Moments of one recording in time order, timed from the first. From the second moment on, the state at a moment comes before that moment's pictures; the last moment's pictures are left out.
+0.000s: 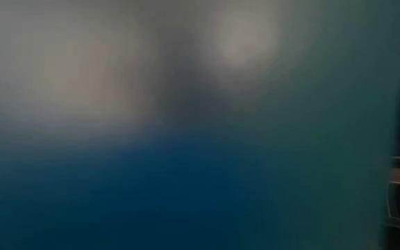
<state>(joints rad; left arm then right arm) 0.07 1.95 1.27 -0.35 0.01 -1.11 -0.16 1.42 0.53 -0.19 -0.21 0.37</state>
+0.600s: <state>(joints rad) 0.08 2.04 1.27 -0.15 0.09 -1.18 -0.16 1.42 0.53 -0.15 -0.21 0.35</state>
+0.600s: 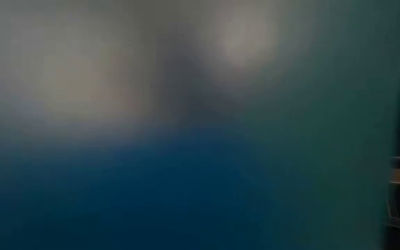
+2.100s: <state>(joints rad) 0.07 2.05 1.26 -0.12 0.08 -1.21 -0.16 1.49 0.54 -0.20 -0.19 0.27</state>
